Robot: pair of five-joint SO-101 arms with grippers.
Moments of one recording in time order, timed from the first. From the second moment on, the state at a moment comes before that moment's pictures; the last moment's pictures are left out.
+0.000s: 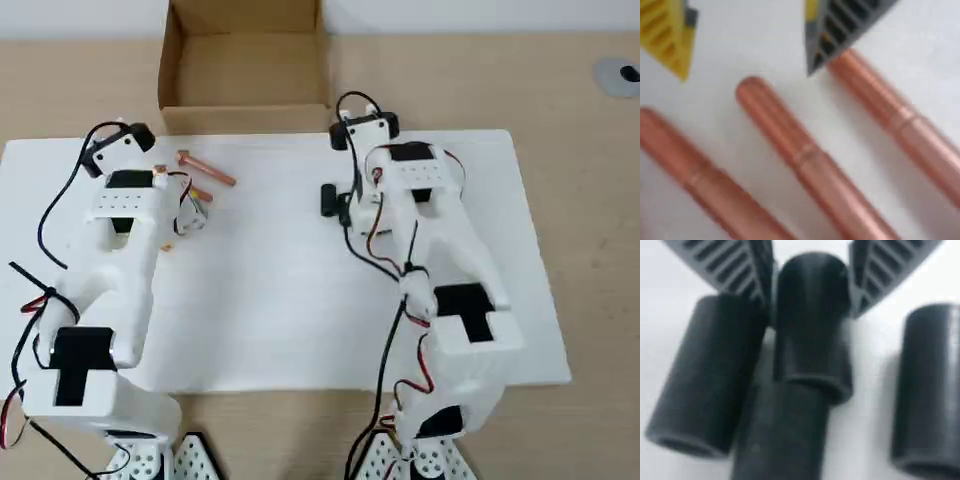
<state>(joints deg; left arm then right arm) -3.8 2.4 24.8 57.6 19.7 -9.8 20.0 8.7 66.0 -2.9</state>
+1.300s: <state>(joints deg) -3.8 -30.0 41.7 55.5 13.1 -11.2 23.9 -3.0 80.3 3.0</state>
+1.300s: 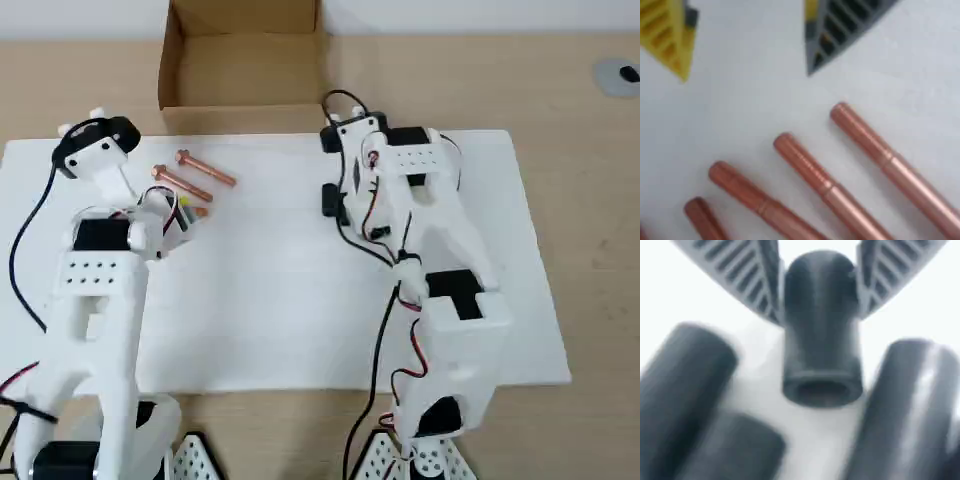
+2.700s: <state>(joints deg) -19.3 -21.8 49.1 35.9 30.6 -13.5 21.2 -21.4 86.7 11.5</state>
